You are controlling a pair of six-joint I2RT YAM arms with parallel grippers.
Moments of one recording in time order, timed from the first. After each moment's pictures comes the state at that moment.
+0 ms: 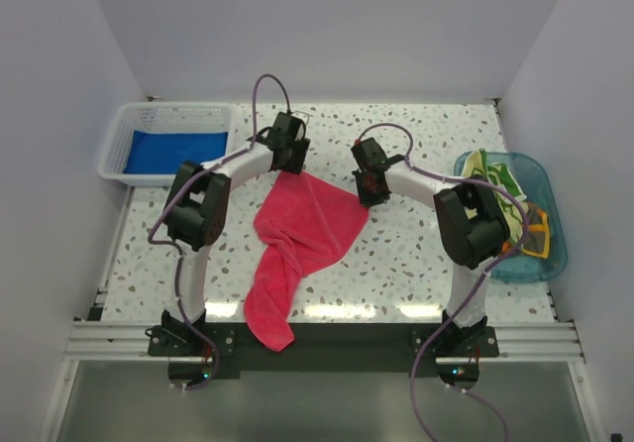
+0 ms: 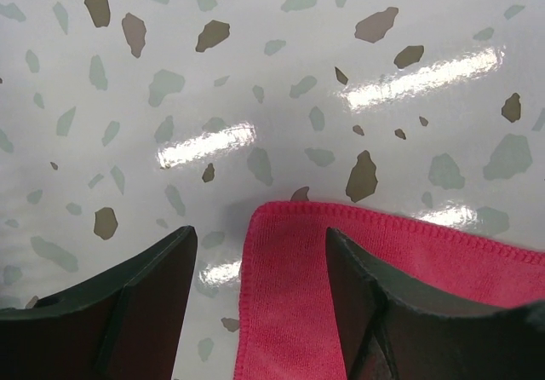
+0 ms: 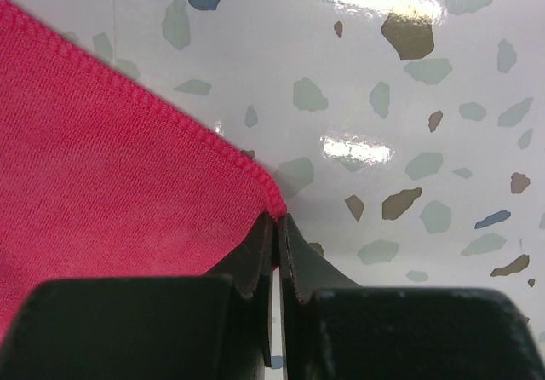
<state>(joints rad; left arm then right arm) -0.44 2.14 1.60 -0.34 -0.23 -0.06 0.48 1.94 1.30 -0.51 0.17 0.29</state>
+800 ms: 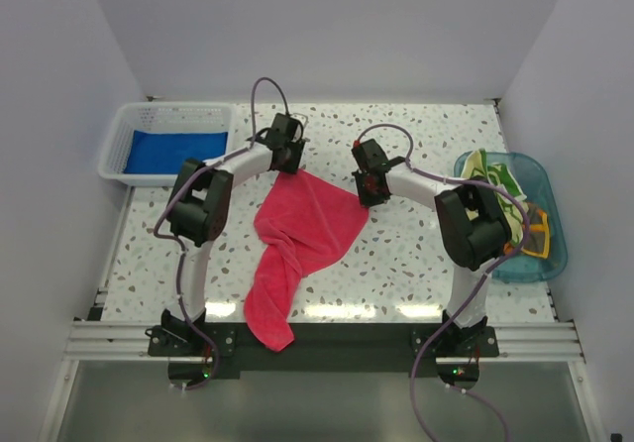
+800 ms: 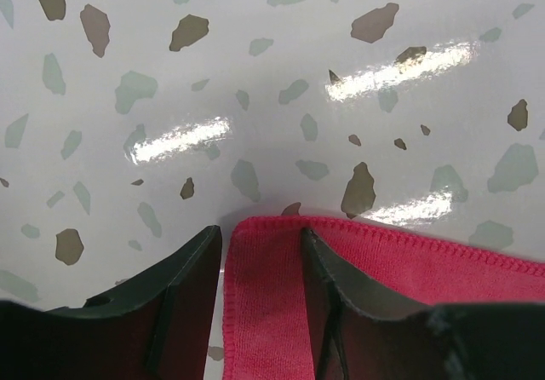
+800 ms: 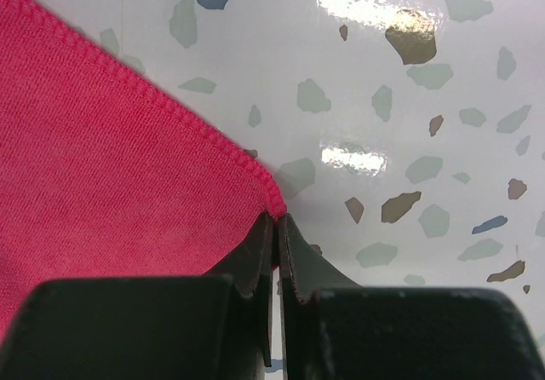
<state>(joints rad) -0.42 2.20 1.61 -0.32 -0.16 -0.08 0.48 1.93 1.27 -0.48 0.17 0.26</state>
